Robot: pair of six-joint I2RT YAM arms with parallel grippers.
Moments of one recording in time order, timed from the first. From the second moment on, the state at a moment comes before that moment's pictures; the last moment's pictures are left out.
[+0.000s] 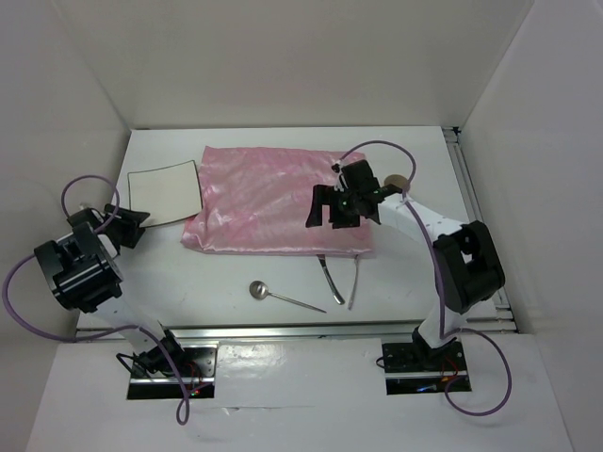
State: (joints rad) left arm 0.67 1.78 0.77 0.33 0.50 -0.77; right arm 0.45 1.66 1.15 -0.35 -0.31 0.44
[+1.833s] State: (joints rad) left arm 0.68 1.29 1.02 0.18 0.69 -0.92; right arm 0.50 1.57 1.17 -0.37 -0.31 0.49
